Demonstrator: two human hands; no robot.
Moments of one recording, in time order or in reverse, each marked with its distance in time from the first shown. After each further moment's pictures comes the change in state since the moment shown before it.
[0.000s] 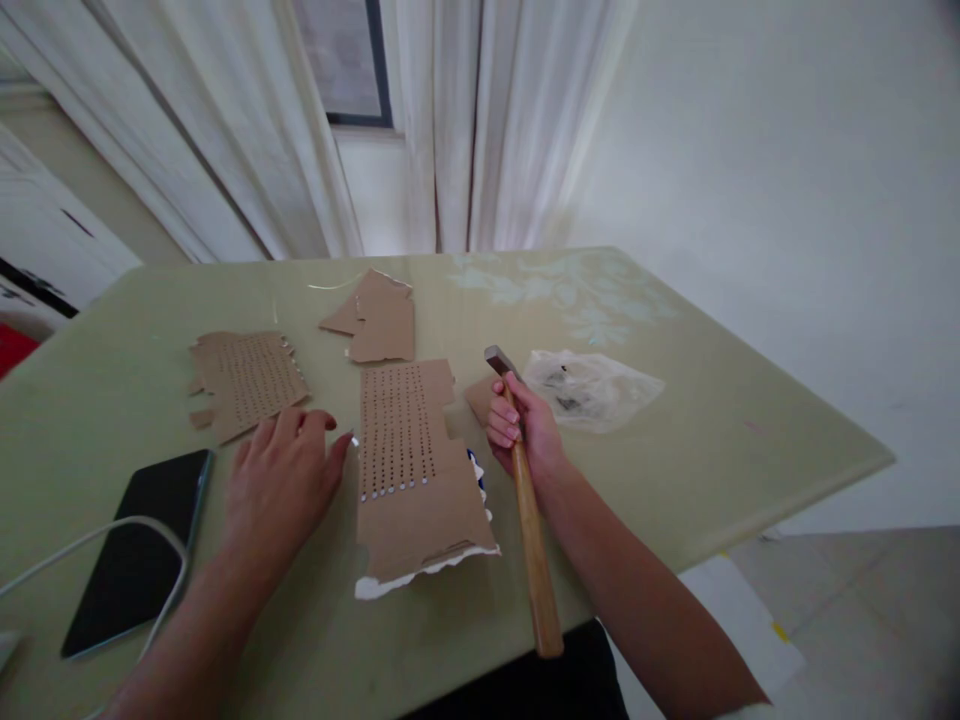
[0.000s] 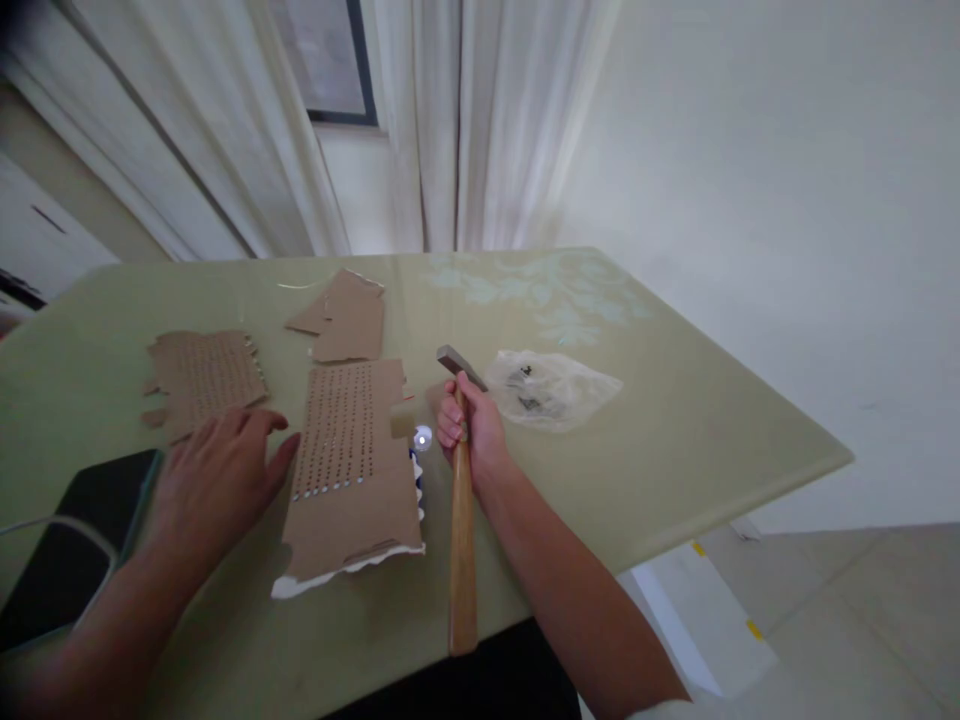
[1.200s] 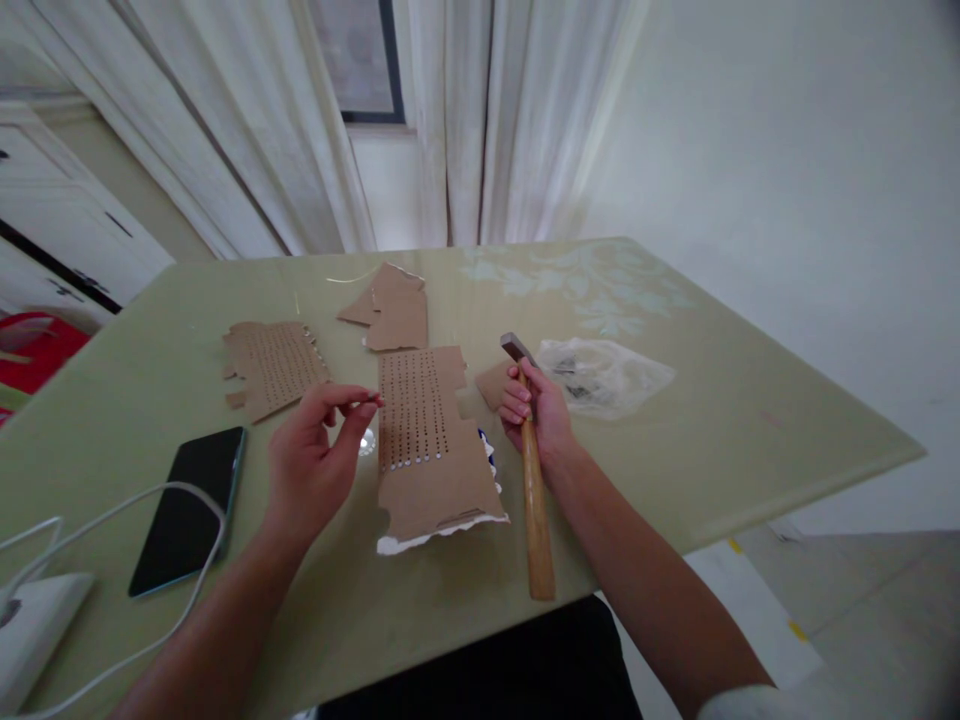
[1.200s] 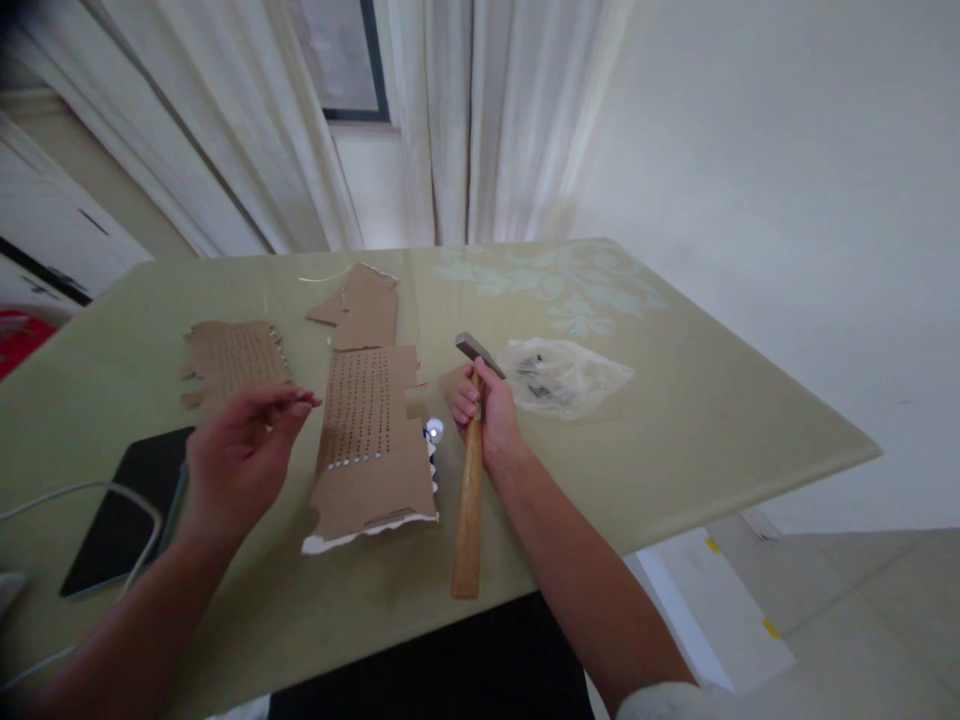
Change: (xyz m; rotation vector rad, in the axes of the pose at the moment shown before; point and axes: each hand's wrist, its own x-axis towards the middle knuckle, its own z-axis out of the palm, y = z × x) left_hand -0.009 0.020 -0.012 -0.891 0.447 0.104; right_hand 0.001 -0.004 0.007 0.022 0.129 -0.039
